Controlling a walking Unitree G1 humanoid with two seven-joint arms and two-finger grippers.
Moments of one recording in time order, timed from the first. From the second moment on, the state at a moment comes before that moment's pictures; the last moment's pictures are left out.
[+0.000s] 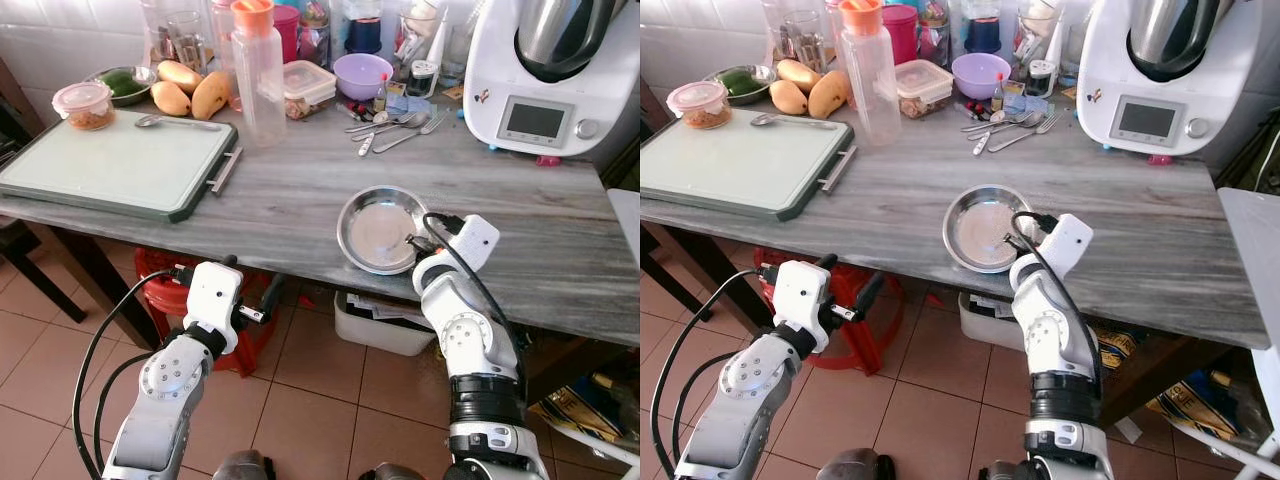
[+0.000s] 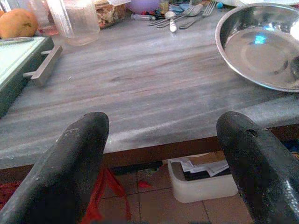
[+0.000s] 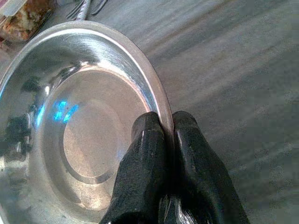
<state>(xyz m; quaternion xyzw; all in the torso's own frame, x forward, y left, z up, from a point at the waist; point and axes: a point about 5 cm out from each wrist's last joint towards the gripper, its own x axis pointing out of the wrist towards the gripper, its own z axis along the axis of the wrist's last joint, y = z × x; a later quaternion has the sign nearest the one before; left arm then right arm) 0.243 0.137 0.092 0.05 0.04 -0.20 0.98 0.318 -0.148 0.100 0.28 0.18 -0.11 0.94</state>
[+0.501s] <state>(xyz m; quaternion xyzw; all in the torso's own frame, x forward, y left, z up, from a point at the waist) 0.244 0.136 0.094 0.05 0.04 -0.20 0.98 0.320 -0.156 0.092 0.29 0.20 -0.14 0.93</state>
